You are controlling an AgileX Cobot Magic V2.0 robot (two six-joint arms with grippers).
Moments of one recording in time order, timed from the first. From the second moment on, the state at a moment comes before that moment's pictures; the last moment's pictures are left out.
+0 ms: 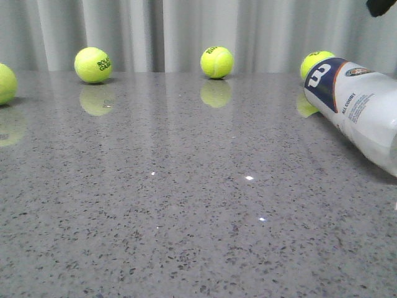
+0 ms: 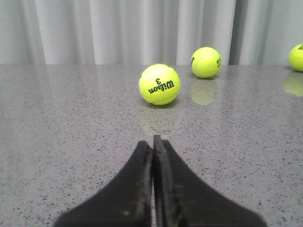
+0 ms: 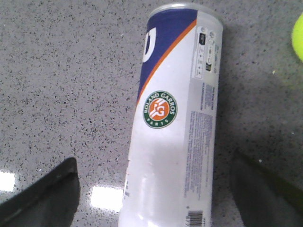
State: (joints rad) left arm -0.01 0.00 0.00 0.02 0.12 -0.01; right arm 0.15 1.20 -1.08 0.20 0.86 0.12
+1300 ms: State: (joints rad) left arm -0.01 0.00 0.00 0.02 0.12 -0.01; right arm 0.44 1.62 -1.42 0.15 1.10 -0.36
